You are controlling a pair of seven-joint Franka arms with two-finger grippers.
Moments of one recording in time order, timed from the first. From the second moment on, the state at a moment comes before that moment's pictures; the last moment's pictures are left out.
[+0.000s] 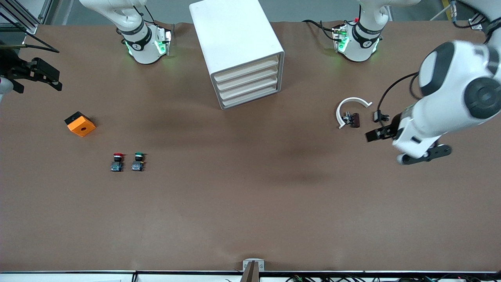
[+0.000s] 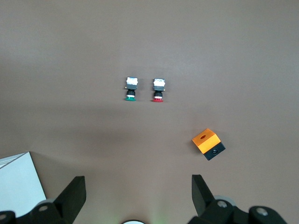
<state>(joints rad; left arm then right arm) -0.10 0.32 -0.14 -1.52 0.01 1.64 -0.51 0.04 -0.07 -0.02 -1.55 -0.04 1.45 -0.07</state>
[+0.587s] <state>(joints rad) -0.26 0.55 -0.15 -1.49 -0.07 1.76 -1.20 0.04 -0.07 -0.02 -1.55 -0.04 1.45 -0.07</state>
